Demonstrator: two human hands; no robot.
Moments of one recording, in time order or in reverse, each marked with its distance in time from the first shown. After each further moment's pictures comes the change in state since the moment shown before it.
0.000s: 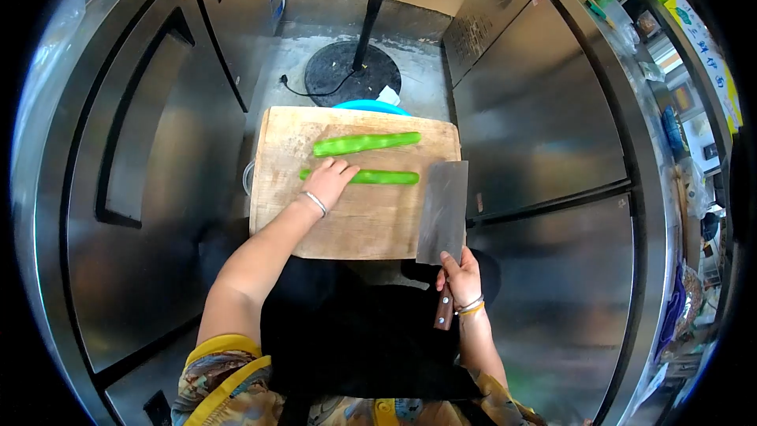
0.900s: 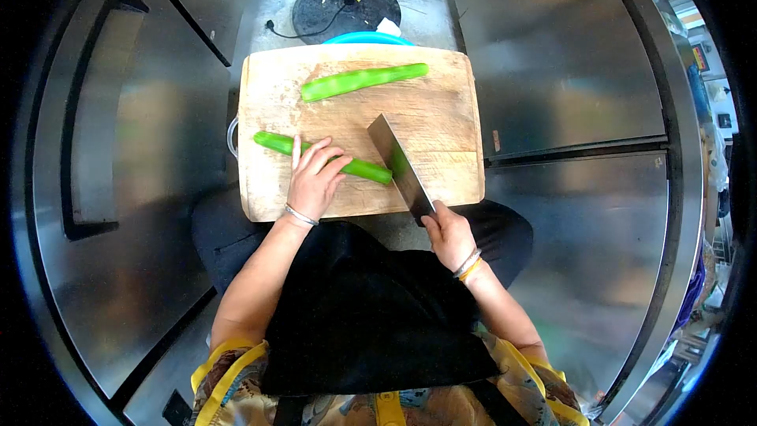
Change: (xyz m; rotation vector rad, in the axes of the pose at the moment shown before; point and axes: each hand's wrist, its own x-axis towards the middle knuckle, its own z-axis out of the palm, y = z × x) left_hand -0.063 0.042 -0.017 -0.277 0.154 -0.077; right_hand 0.011 0.028 0.022 -0.920 -0.172 -0.346
